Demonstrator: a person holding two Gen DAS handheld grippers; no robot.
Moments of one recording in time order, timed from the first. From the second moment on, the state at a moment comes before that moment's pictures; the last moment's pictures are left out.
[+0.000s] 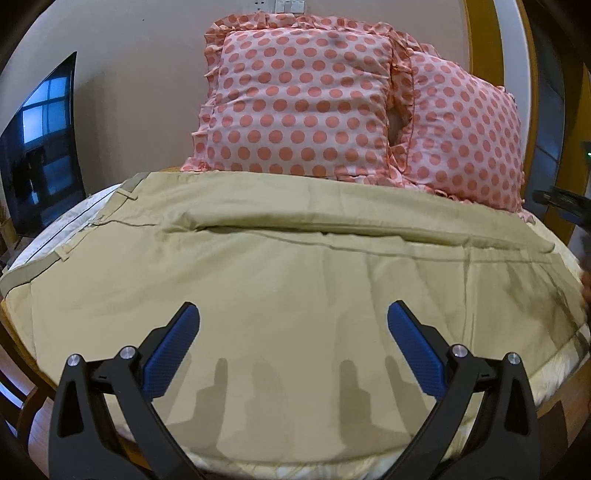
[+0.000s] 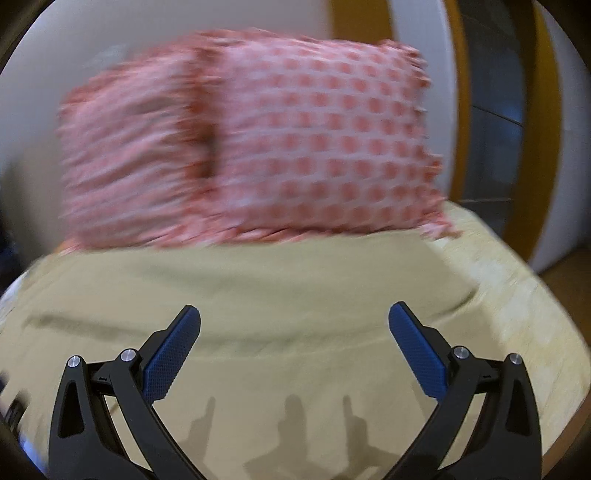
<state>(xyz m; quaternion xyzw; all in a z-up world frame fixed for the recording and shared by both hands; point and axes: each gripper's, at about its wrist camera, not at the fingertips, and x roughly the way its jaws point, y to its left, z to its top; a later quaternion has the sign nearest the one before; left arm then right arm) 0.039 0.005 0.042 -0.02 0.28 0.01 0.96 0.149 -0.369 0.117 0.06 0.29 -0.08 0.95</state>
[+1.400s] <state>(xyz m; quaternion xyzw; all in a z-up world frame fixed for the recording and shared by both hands) 0.061 0.042 0.078 -0.10 0.25 0.00 0.96 0.052 -0.511 -0.002 0.48 0.28 -0.06 0.83</state>
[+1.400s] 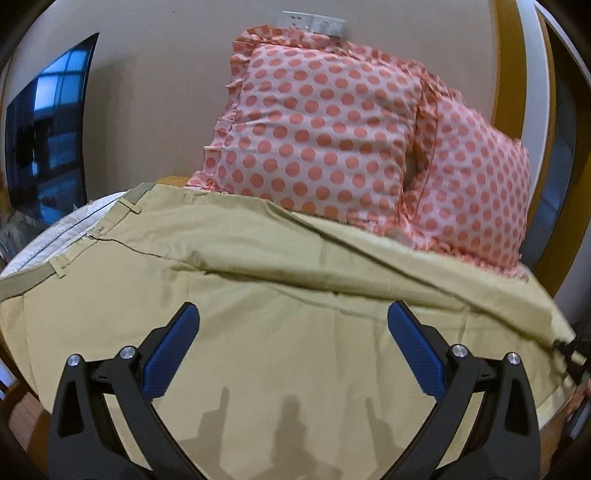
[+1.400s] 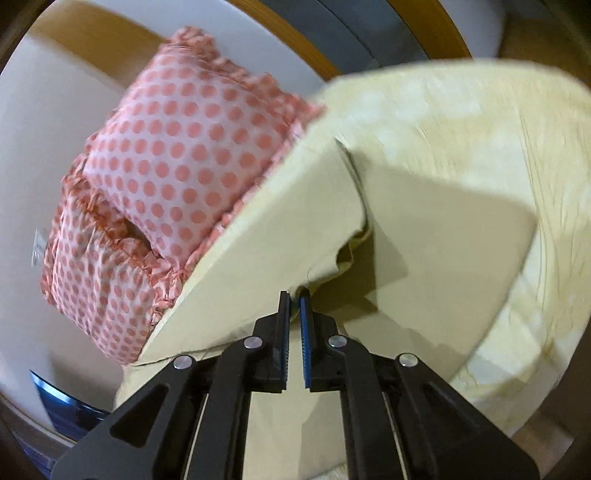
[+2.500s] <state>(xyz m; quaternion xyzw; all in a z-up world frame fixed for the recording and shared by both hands) 0.198 0.173 0.068 -0.23 0.34 0.09 0.91 -0.009 -0.547 0.036 0.48 0.13 -0.06 0.86</state>
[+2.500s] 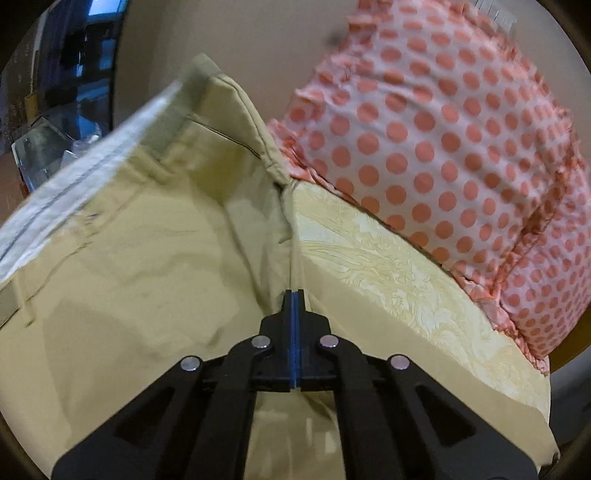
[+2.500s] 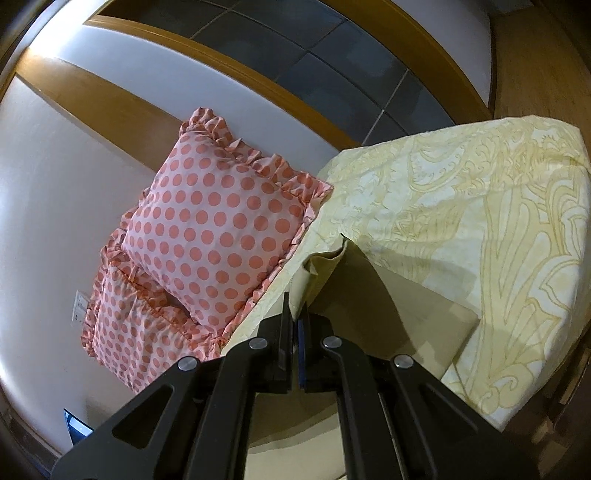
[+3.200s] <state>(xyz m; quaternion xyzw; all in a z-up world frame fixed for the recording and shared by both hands) 0.215 0.216 0.086 -0.26 0.34 0.11 0.90 -0.006 -0.547 0.040 0.47 0.14 -0.07 0.87</state>
